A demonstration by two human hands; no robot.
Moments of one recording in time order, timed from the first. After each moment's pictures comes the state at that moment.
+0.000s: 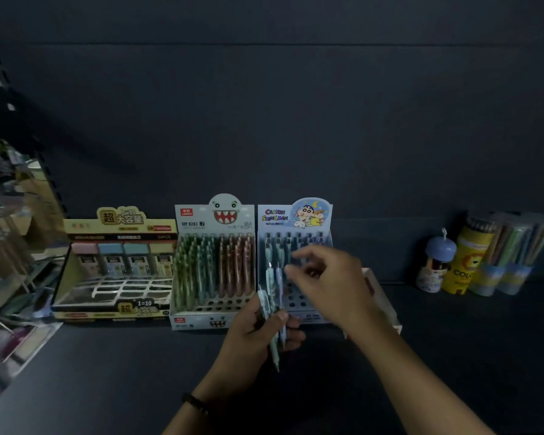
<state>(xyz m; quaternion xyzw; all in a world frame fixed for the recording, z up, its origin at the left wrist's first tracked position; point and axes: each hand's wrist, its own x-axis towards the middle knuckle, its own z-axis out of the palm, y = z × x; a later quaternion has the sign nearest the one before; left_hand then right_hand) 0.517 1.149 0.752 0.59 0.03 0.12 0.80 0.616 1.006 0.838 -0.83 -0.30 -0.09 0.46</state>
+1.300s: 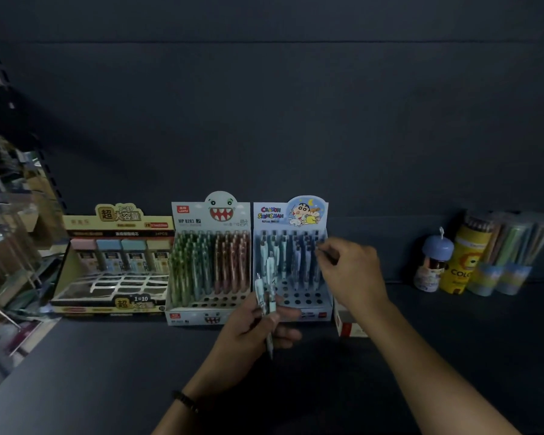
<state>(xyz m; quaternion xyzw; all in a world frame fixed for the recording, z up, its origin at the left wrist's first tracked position) 0.512 1.148 0.756 0.64 0.02 0.11 0.76 0.669 0.985 0.822 -0.87 -0.26 -0.19 0.38</state>
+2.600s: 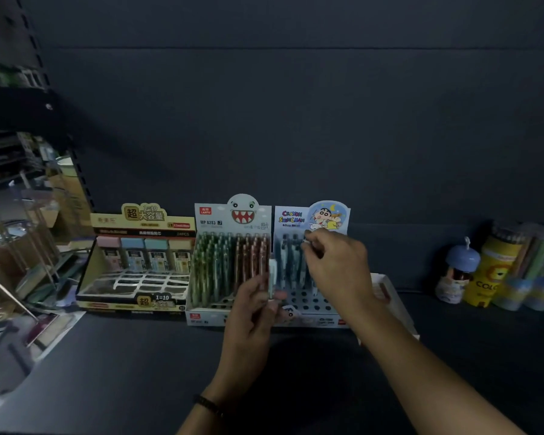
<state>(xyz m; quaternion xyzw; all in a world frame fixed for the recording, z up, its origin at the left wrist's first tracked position) 0.509 1.157 0.756 0.71 0.07 0.33 0.62 0.649 1.044 0.837 -0.80 -0.34 -0.32 0.38</state>
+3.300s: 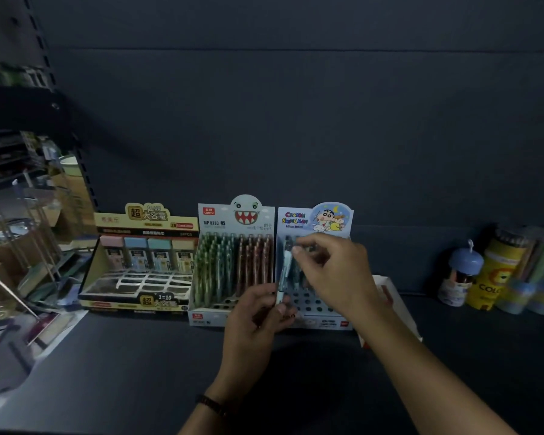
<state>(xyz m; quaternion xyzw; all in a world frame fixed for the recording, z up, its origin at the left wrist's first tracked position) 0.515 1.159 0.748 0.61 0.05 0.32 0.72 0.622 1.033 0.855 -0.80 -0.35 -0.16 0.46</state>
